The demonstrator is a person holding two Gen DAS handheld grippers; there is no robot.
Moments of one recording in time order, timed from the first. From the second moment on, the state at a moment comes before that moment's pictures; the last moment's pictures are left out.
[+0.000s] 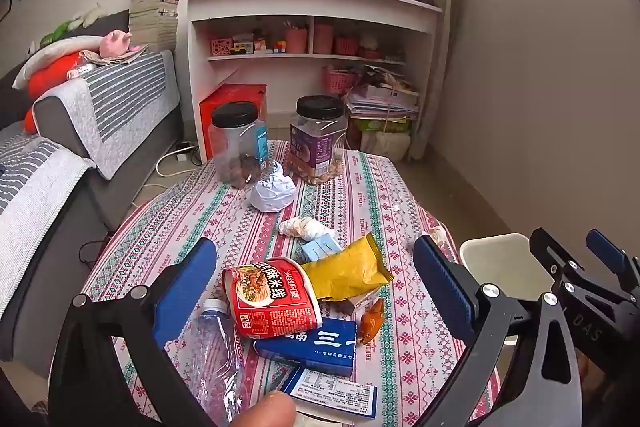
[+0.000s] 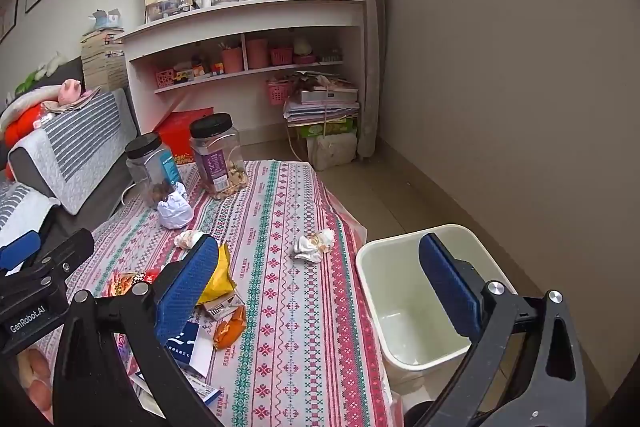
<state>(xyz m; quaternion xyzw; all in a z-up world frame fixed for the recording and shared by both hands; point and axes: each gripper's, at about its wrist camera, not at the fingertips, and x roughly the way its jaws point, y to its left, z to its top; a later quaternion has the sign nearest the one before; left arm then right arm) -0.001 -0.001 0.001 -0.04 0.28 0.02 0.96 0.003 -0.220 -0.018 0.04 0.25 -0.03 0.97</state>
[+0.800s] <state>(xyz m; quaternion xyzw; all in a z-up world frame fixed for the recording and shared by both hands) 0.002 0.002 -0.005 -0.03 0.28 0.02 0.96 0.002 -0.218 -0.016 0.04 0.26 -0.03 0.96</state>
